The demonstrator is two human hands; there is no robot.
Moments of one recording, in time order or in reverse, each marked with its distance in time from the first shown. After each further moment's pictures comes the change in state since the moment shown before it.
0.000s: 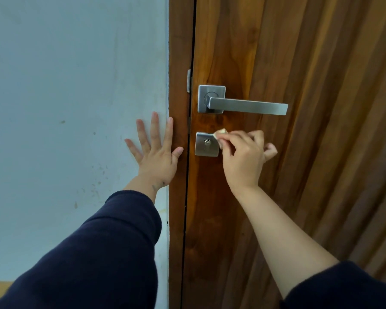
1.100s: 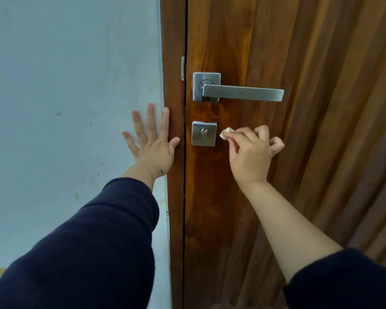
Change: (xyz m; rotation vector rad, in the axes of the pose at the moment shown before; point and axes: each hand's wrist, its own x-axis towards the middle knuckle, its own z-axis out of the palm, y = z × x) left_hand -0.001 0.004 0.000 0.013 -0.024 -0.050; right_hand -0.012 0.028 -0.009 -0.146 -0.051 -0.081
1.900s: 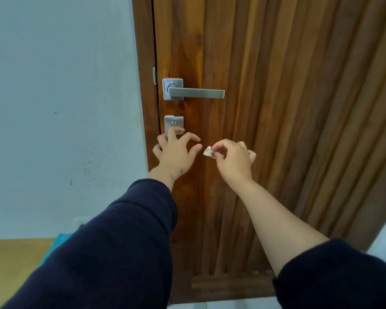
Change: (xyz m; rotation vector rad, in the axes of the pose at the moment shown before) left_hand -0.088 0.108 -0.040 -0.308 -0.042 0.090; right_hand -0.032 0.010 -0.108 0.209 -0.438 0.367
